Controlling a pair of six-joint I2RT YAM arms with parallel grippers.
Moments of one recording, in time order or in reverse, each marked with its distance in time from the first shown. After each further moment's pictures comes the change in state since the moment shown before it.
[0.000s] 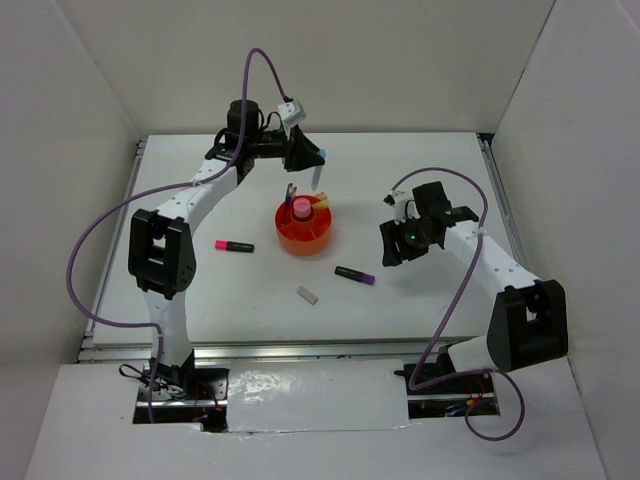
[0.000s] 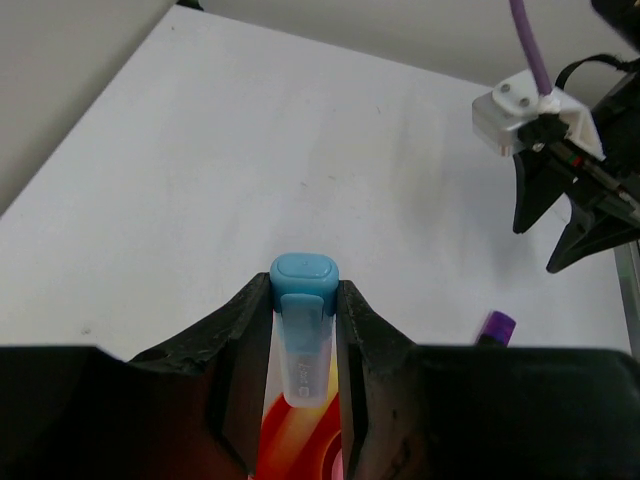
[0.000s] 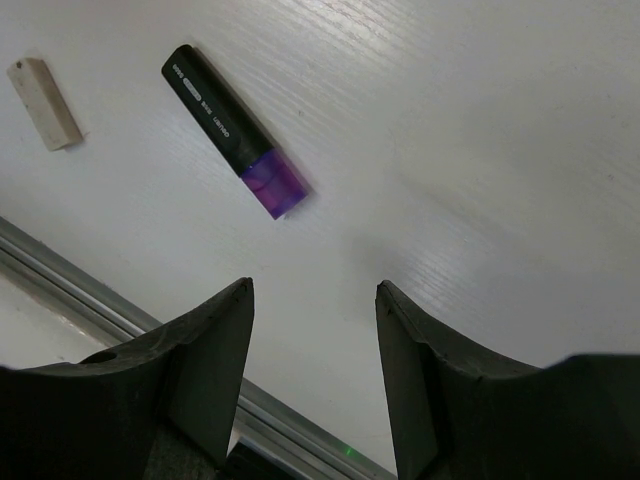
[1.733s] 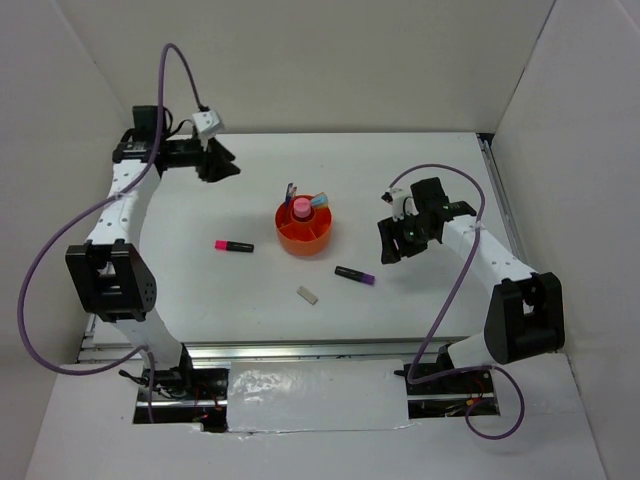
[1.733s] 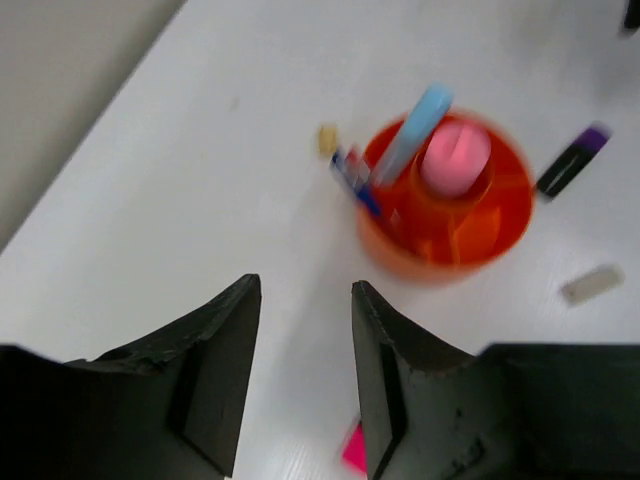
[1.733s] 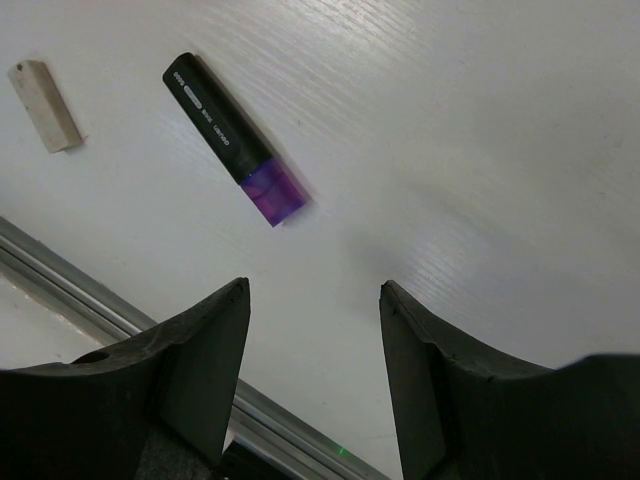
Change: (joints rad) left arm 0.346 -0.252 -0.084 -0.607 0.050 0.548; right arm 0.005 0.043 0.042 -0.016 -0.005 -0.023
